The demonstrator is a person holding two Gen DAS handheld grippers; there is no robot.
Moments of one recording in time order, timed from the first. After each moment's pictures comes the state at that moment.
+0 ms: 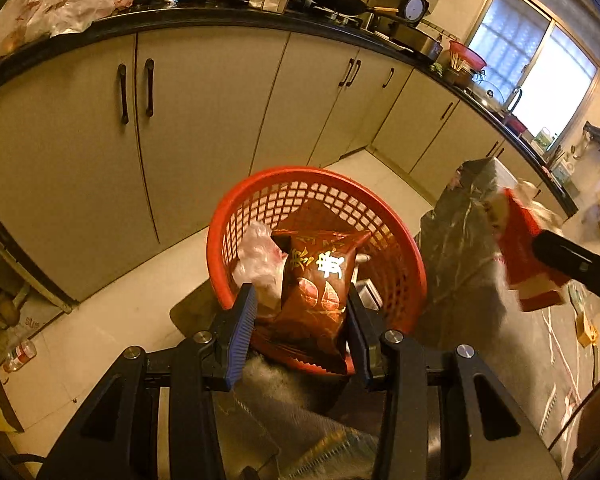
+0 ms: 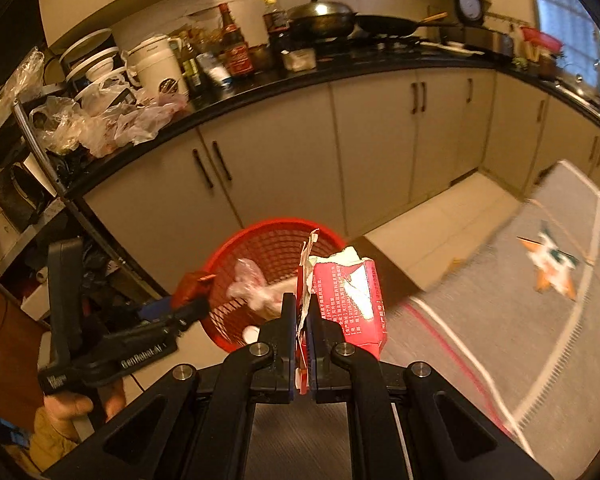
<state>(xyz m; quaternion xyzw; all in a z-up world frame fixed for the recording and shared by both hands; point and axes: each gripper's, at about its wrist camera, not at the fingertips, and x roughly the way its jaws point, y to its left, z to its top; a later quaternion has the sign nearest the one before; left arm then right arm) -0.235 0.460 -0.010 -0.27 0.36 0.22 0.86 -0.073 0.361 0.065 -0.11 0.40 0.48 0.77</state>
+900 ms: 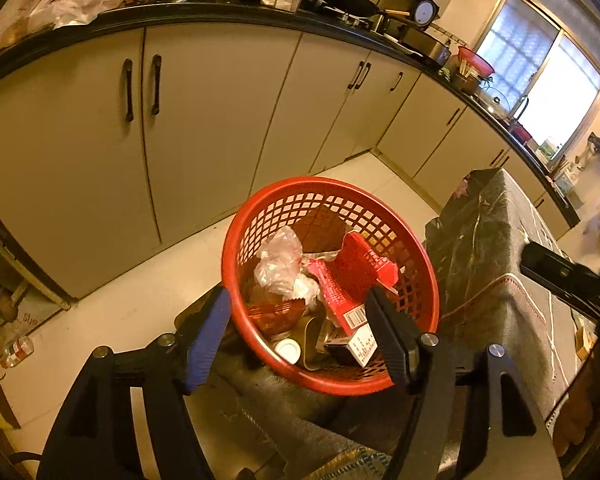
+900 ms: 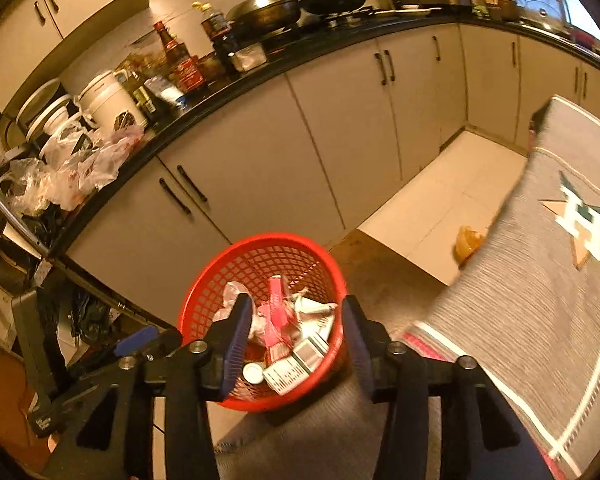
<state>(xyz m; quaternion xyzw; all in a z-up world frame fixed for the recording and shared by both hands) -0.238 0.482 -0.013 -0.28 0.36 0.23 0.86 -0.028 0.351 0.038 -0.02 0.44 0.43 0.79</state>
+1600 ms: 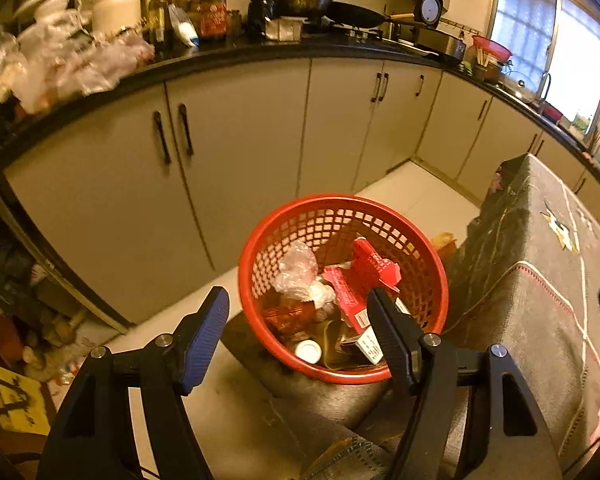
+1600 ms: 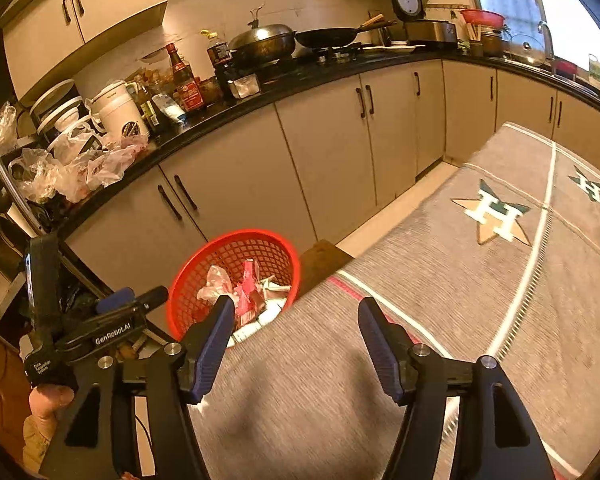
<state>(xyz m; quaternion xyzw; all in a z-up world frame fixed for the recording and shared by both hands) -0.231 0.421 0.024 -0.18 0.36 0.33 0.85 -0.065 0.262 0.065 -0.04 0.39 0.41 0.82</state>
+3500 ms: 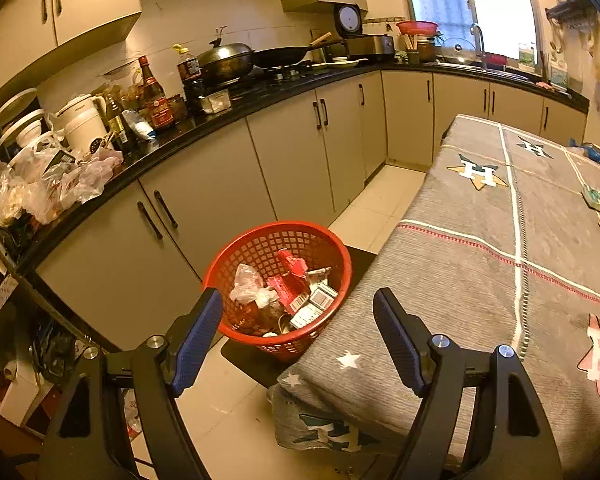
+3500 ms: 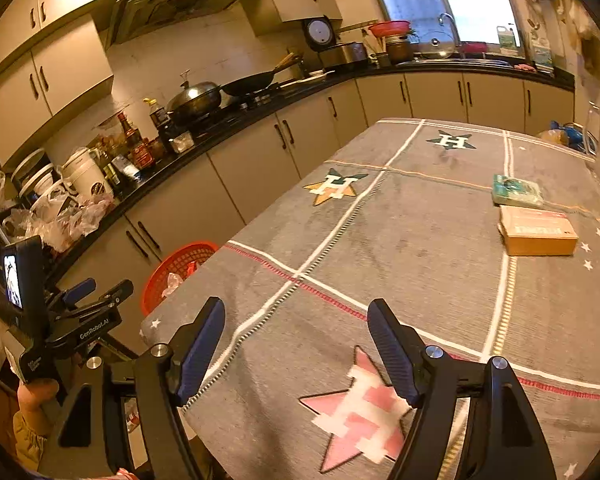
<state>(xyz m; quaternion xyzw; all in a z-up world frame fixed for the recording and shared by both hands) -0.226 0.266 0.076 -0.01 0.35 0.30 0.89 -0.116 0.062 0.085 0.05 0.36 0.32 0.87</state>
